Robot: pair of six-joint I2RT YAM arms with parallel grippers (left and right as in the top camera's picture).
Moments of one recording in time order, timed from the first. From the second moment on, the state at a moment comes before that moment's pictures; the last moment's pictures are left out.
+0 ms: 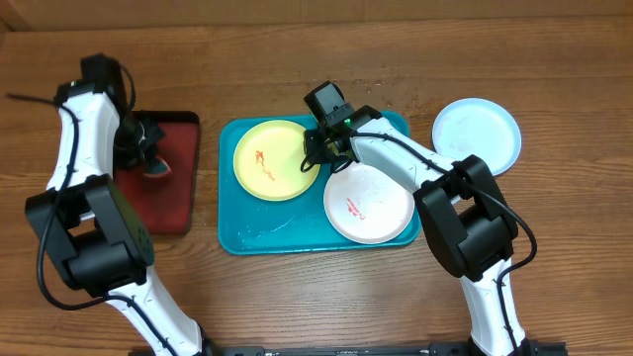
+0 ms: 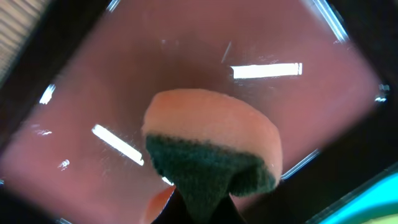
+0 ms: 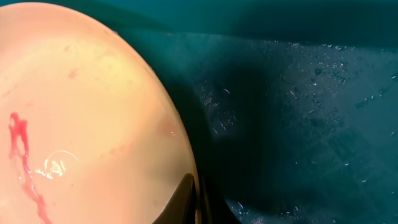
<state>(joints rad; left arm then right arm) 0.30 2.06 1.66 -1.06 -0.03 -0.45 0.59 2.24 1.65 -0.59 -0.10 0.46</state>
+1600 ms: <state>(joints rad) 0.31 2.11 1.53 -0.91 -0.05 -0.49 0.59 2.24 1.66 -0.61 -0.10 0.46</state>
